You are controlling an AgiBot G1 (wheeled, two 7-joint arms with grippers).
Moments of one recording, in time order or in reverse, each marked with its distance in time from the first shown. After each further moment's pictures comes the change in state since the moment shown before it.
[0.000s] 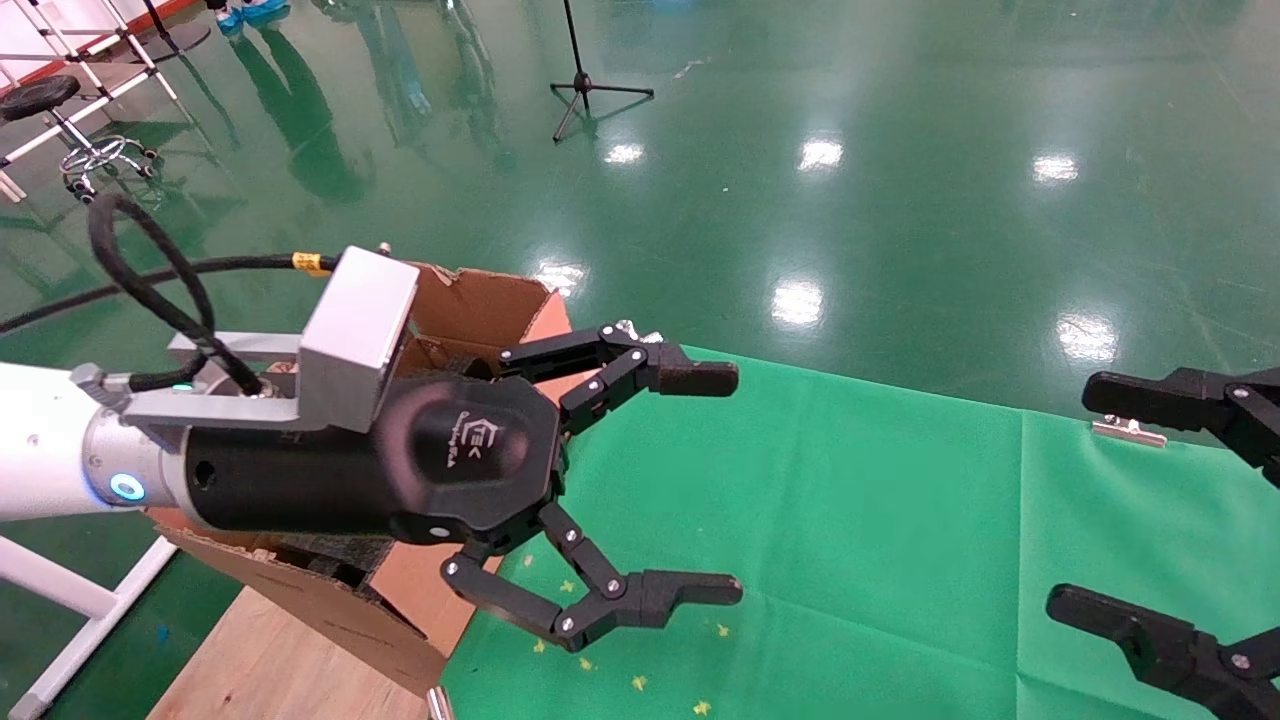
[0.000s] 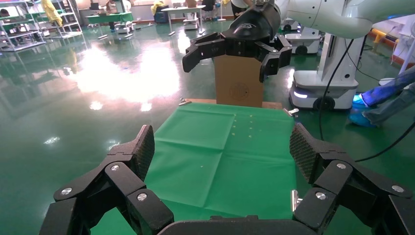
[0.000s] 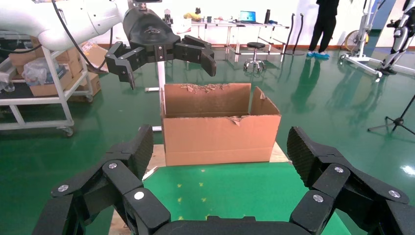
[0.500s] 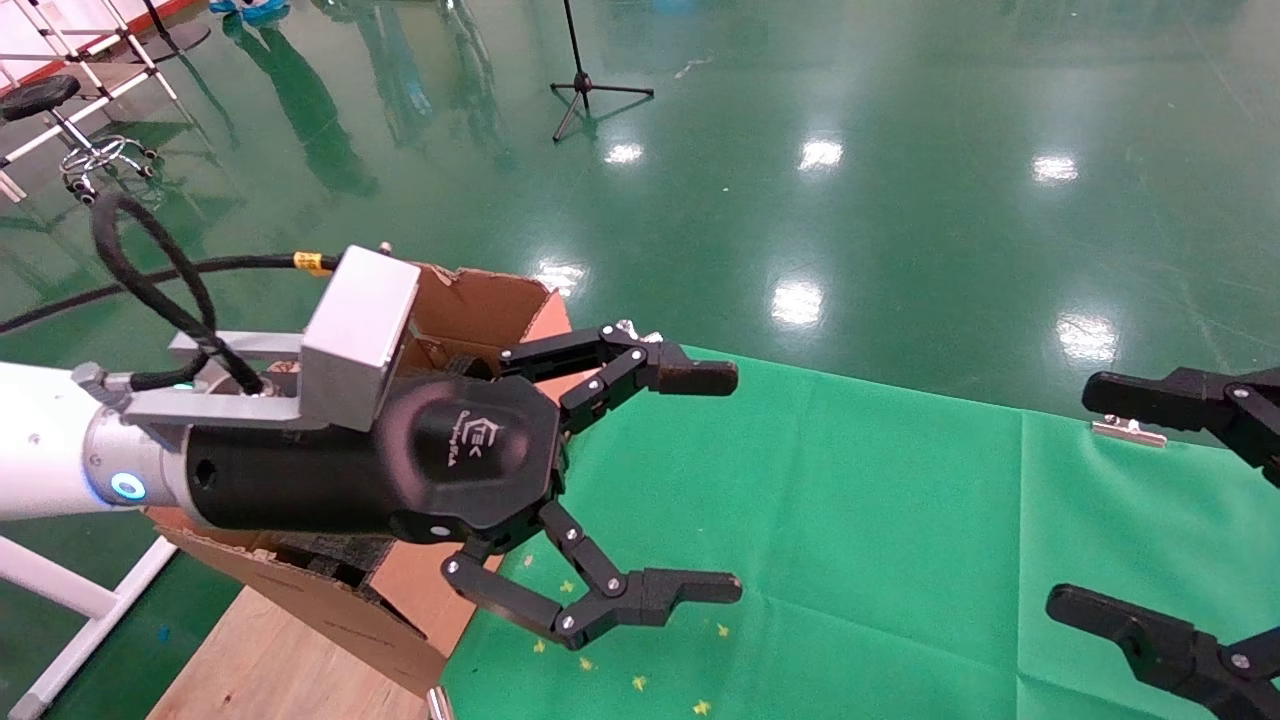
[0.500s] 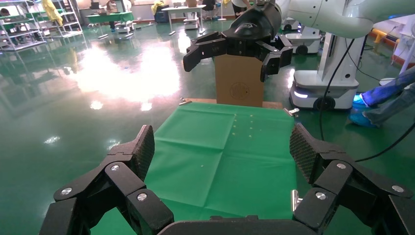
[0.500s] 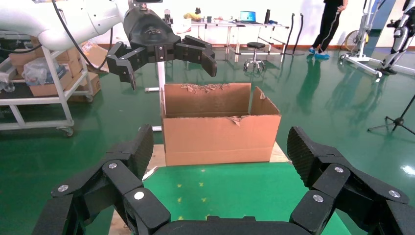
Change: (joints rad) left arm -0.002 0.000 0.002 0.002 0.002 -0.001 -0.001; right arm 0.000 0.000 0.000 0.000 0.000 0.000 0.000
